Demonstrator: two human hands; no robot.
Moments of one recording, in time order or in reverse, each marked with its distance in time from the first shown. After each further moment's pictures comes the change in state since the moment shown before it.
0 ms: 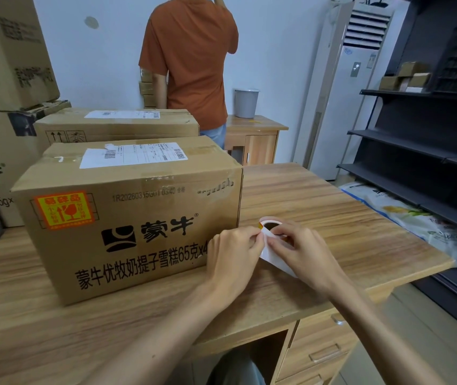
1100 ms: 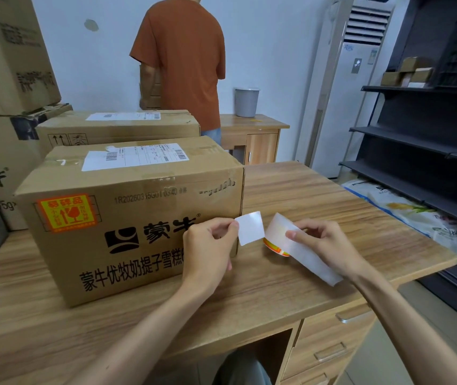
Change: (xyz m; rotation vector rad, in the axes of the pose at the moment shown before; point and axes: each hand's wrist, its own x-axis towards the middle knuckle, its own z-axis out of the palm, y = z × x) left_hand 0.001 -0.007 -0.042 -0.481 0.055 -0.355; right_hand 0.007 0.036 -0.020 0.536 -0.069 0.268
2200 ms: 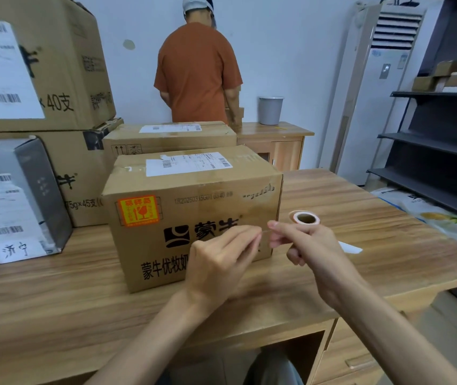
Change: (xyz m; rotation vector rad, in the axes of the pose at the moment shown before) left_hand -0.016 -0.005 -0.073 0.474 0.131 1.066; right_hand -0.052 -0.127 0.101 0.294 0.139 0.243
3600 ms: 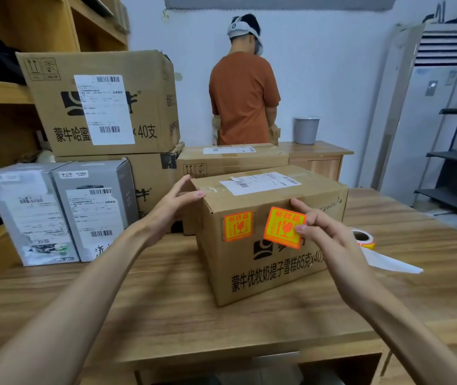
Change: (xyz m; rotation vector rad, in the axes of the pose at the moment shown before) left_hand 0.039 -0.166 -0.153 -0.631 -0.451 -1.086; right_hand -0.028 -0.025 0.064 0.139 -0.216 -0.451
